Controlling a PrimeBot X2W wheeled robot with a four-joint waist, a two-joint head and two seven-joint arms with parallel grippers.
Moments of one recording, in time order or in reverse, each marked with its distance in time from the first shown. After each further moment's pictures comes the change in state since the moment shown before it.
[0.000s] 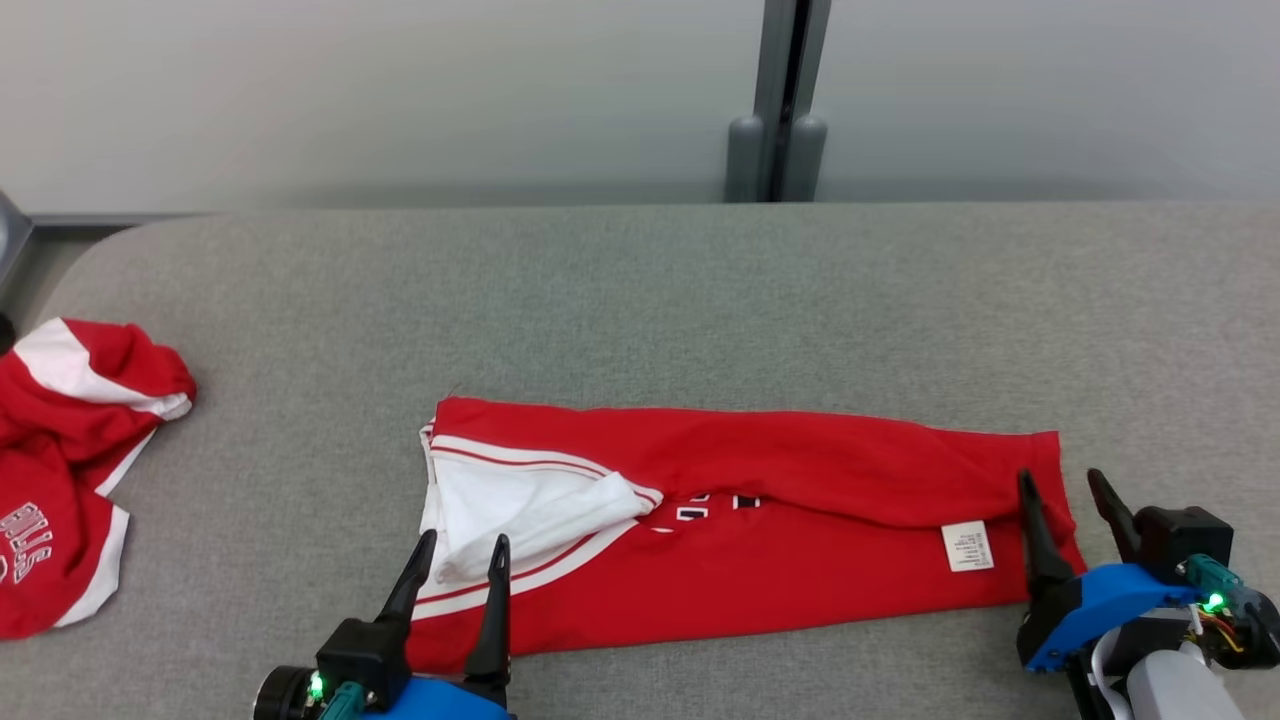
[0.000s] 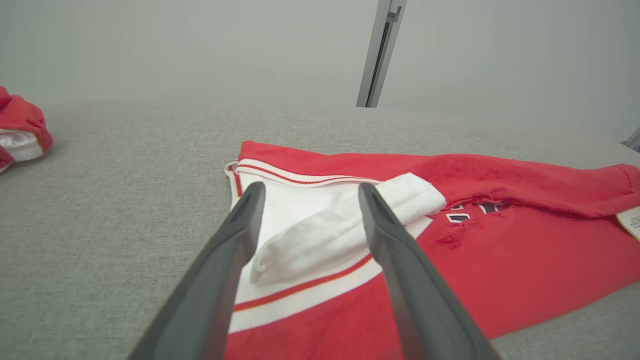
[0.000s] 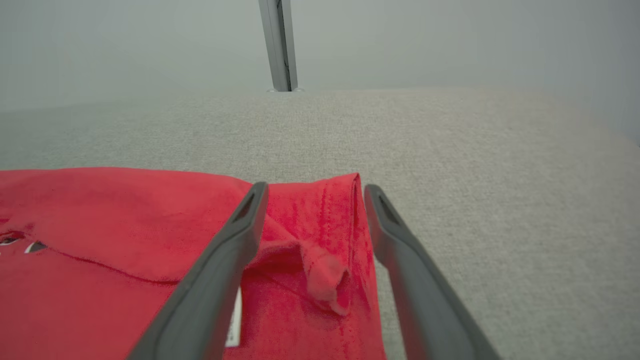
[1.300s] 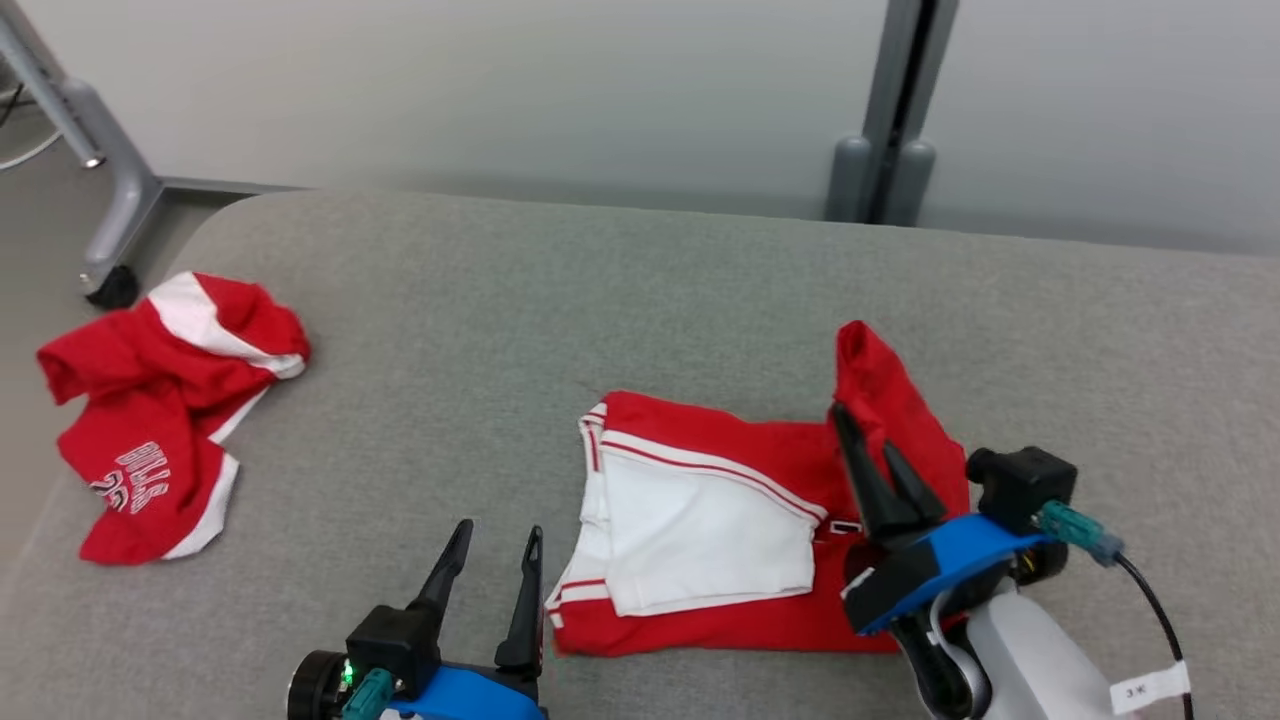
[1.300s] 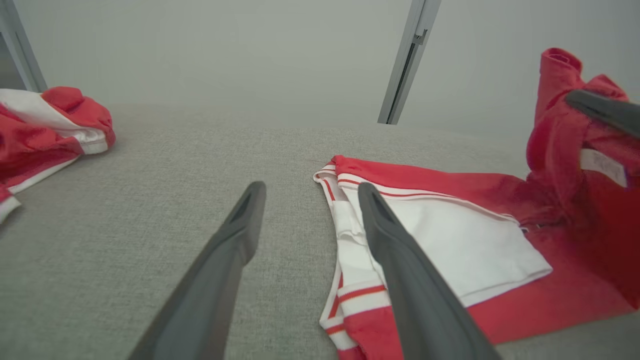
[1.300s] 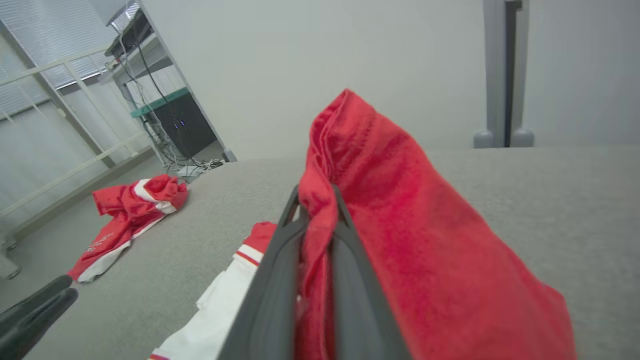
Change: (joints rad) left arm -0.042 -0.001 -0.074 0.014 -0.064 0.005 0.000; right arm -0.079 0.013 0.382 -0.123 0.364 0.000 0.000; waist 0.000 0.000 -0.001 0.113
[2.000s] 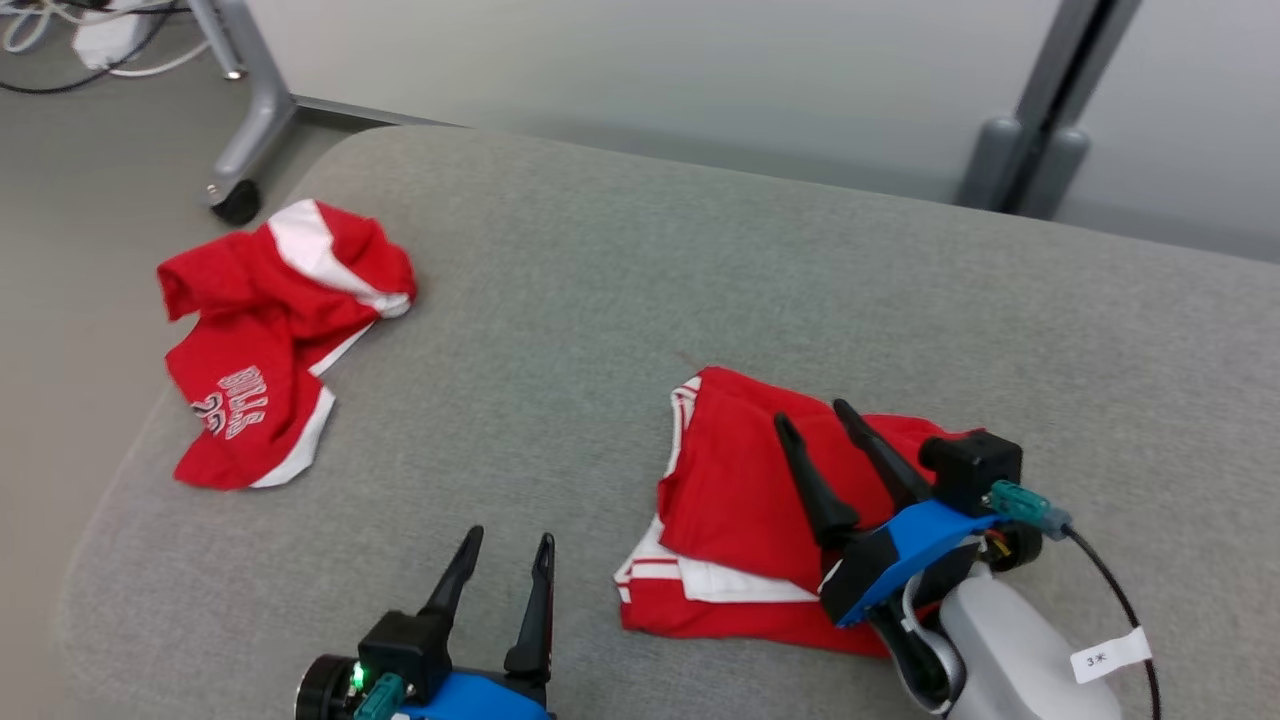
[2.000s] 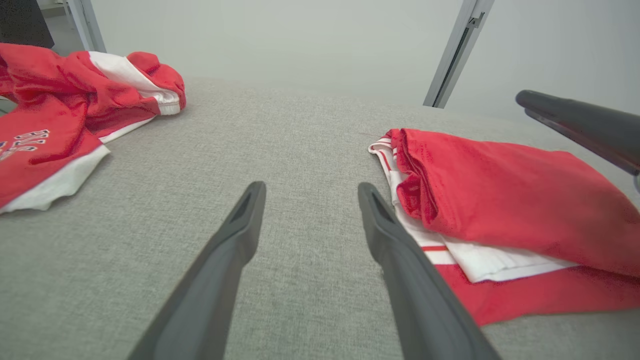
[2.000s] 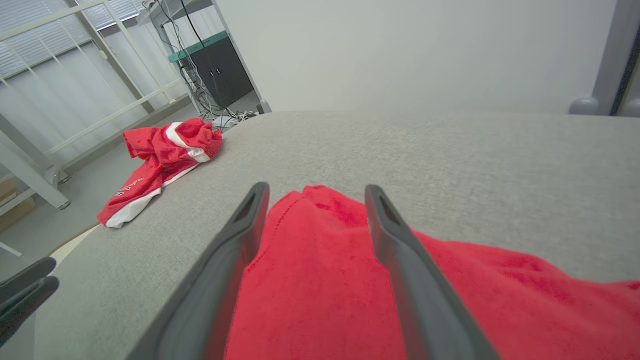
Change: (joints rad) left arm 0.013 0.000 -0.055 -0.005 -0.019 0.012 0.000; right arm -0.112 0.028 0.137 0.166 0.012 0.000 0.002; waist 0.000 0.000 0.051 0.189
